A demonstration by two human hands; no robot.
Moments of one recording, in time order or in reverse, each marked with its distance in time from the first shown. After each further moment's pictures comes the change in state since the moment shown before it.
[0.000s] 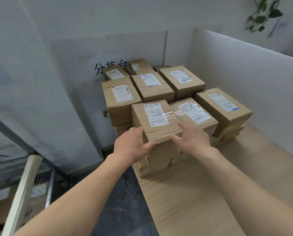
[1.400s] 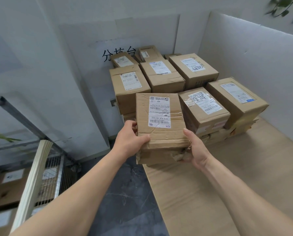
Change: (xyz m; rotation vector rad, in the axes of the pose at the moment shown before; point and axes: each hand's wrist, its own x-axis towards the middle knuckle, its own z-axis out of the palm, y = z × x) left_hand -0.017 -0.037 0.017 -0.750 0.033 -0.262; right_hand -0.013 0.025 0.086 1.442 -0.351 0.331
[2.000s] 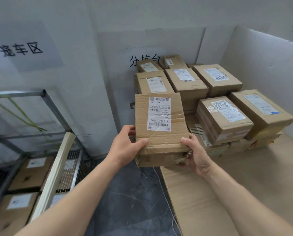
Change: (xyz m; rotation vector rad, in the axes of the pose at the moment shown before) left_hand -0.052 -0.044 -0.067 -0.030 0.137 0.072; right_hand -0.027 0.016 0.064 -0.017 -0.158 -0.076
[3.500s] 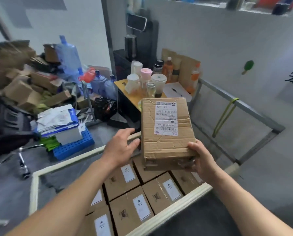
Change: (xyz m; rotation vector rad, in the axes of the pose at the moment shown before) left_hand -0.274 -0.281 -0.452 0.304 0.924 -0.585; right_hand -0.024 0.165 0.621 -0.550 -1.076 0.206
